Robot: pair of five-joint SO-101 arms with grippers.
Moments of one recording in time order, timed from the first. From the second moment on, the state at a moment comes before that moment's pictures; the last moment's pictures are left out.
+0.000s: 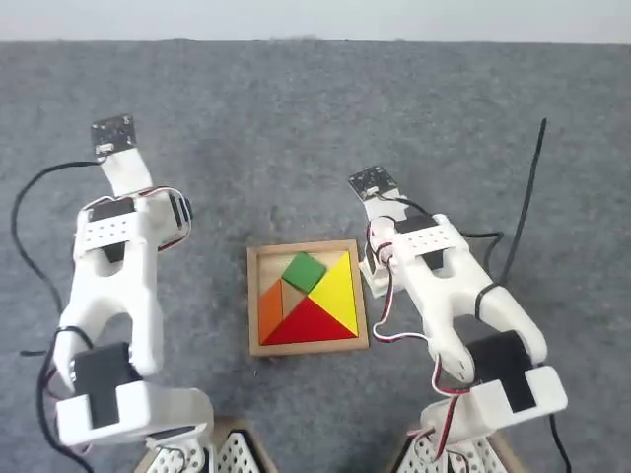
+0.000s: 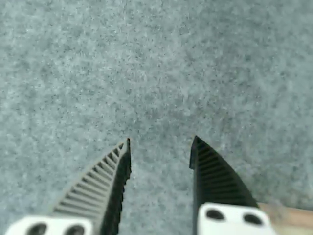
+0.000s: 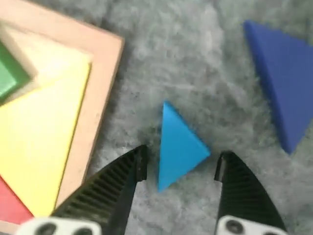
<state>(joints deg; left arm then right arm) -21.5 -1.9 35.4 44.7 7.7 -20.0 2.2 37.7 50.6 8.9</state>
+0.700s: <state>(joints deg) -21.5 -1.9 35.4 44.7 7.7 -20.0 2.3 36.9 50.0 14.1</state>
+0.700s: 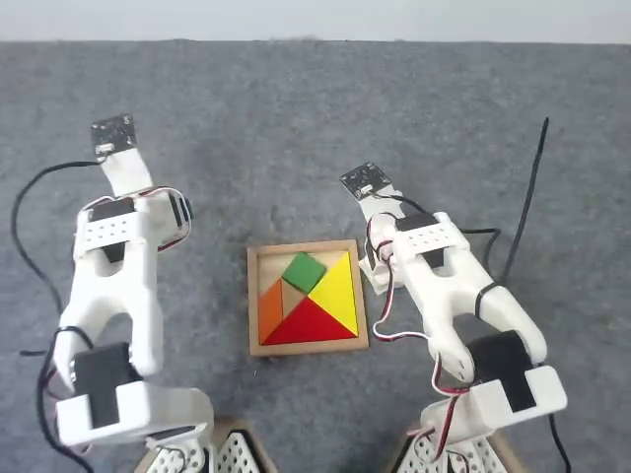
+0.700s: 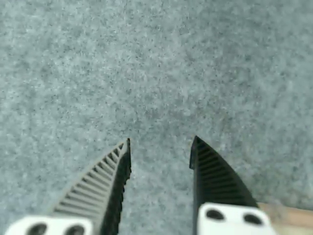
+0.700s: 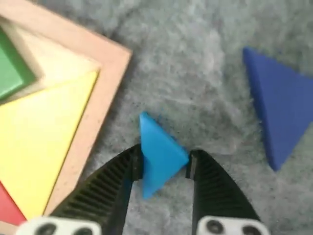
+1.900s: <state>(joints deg) -22.0 -1.9 35.4 43.6 7.7 -29.5 -11.1 39.6 50.1 17.6</state>
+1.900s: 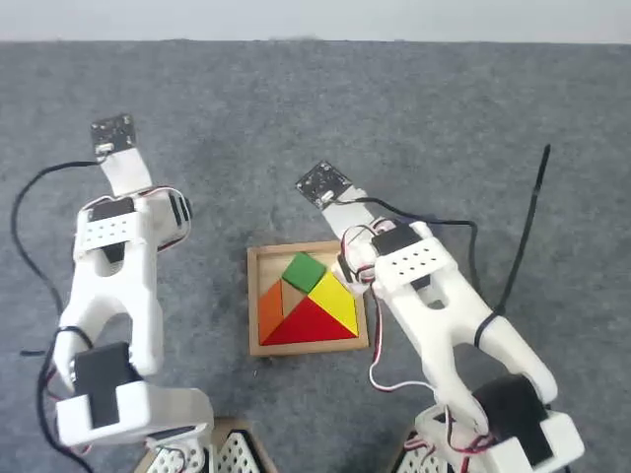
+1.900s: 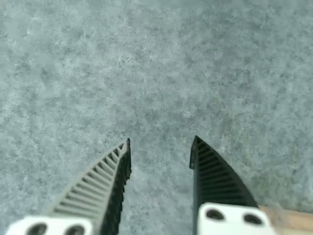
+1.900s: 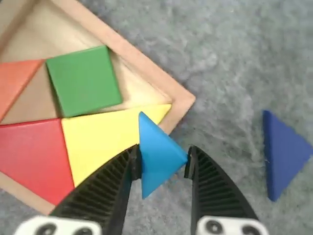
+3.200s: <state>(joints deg) -23.2 -1.9 35.4 43.4 7.7 -42.4 13.6 8.1 70.6 -31.6</state>
